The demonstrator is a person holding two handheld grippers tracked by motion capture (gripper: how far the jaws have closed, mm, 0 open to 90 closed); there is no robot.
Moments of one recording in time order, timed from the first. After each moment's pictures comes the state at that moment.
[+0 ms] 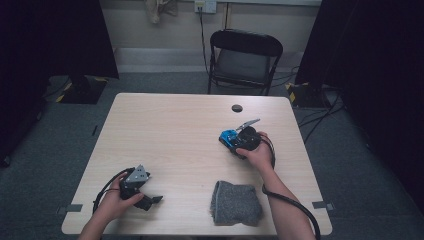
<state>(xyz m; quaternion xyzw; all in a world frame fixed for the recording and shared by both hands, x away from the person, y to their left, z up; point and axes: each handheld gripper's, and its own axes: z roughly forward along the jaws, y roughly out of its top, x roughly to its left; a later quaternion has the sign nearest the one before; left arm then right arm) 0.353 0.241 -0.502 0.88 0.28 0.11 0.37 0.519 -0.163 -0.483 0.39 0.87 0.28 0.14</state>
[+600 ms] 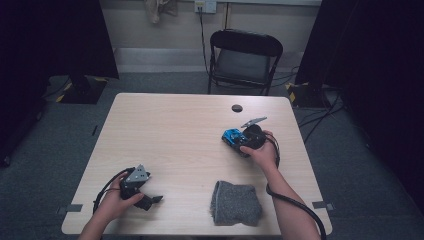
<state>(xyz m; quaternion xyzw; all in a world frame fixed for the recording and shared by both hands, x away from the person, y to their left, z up) 0.353 0.241 -0.502 0.88 0.28 0.11 0.37 0.513 -0.175 -0.467 0.40 0.85 0.31 0.14</state>
